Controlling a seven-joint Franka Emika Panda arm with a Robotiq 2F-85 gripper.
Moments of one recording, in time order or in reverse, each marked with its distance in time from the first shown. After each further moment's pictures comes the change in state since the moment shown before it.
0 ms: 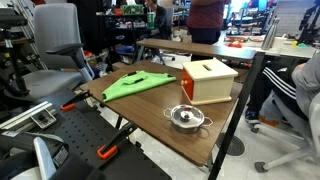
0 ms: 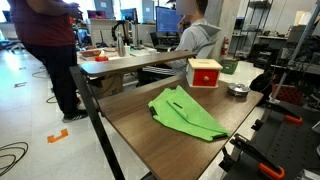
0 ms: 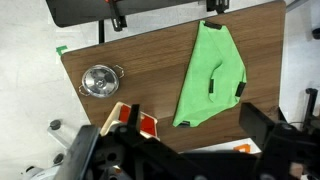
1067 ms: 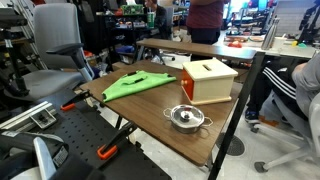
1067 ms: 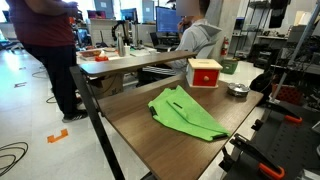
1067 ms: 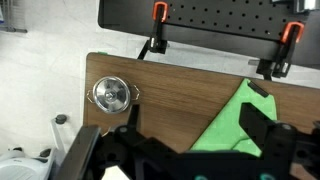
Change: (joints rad) arm 0.038 0.226 0.112 -0.010 -0.274 0.011 -0.072
